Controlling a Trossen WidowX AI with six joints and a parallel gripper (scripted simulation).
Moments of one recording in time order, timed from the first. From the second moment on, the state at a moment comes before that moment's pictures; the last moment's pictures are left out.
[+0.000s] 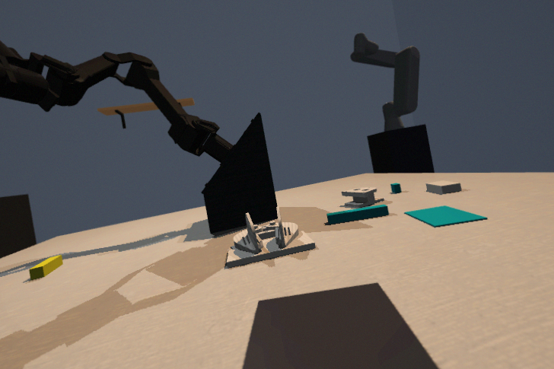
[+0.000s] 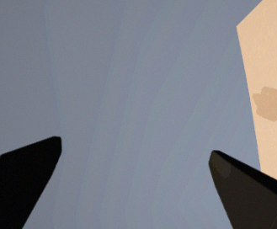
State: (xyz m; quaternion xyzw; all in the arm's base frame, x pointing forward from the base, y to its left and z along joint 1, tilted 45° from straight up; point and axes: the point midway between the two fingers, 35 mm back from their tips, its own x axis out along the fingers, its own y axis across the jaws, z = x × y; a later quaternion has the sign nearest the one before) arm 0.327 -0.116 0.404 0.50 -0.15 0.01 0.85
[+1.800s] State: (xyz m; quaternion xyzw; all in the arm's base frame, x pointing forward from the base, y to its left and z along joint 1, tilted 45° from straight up) arm 0.442 -0.003 0.247 0.38 0.13 0.01 0.92
